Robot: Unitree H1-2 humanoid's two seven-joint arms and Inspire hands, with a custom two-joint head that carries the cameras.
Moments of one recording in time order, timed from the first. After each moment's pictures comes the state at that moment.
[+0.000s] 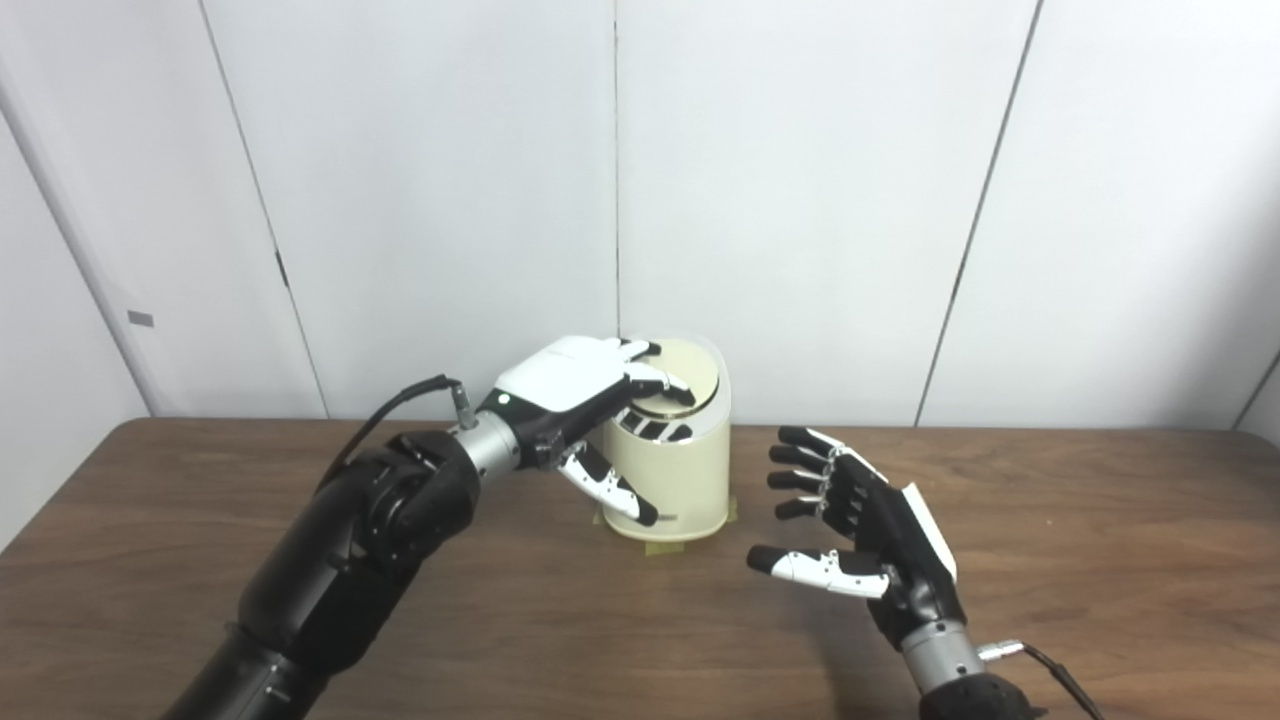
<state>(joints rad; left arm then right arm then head) -0.71 0.38 -0.37 0.15 0.68 -0.17 -0.40 -0.23 -0.04 0.03 -0.03 -0.06 0.01 0.05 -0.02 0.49</state>
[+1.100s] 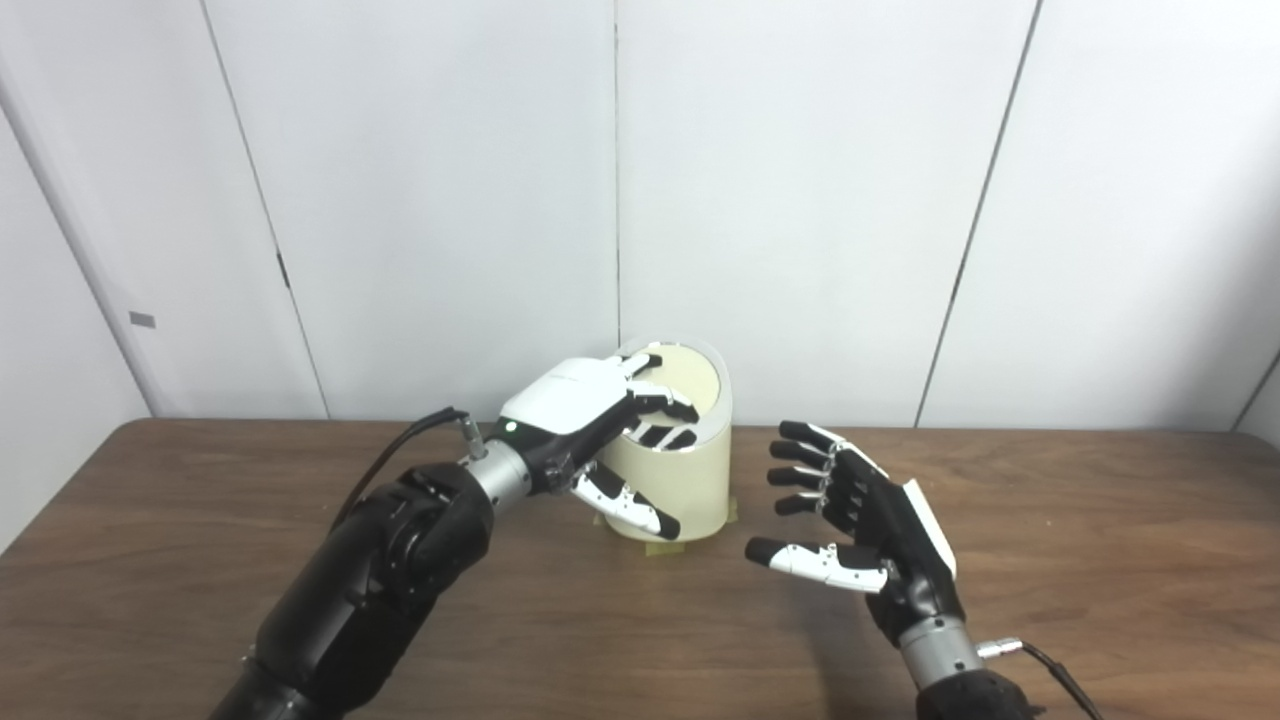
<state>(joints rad) -0.66 0.35 -0.38 0.14 0.71 -0.09 -0.34 -0.23 -0.03 0.03 -0.06 -0.06 0.05 0.03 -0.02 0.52</state>
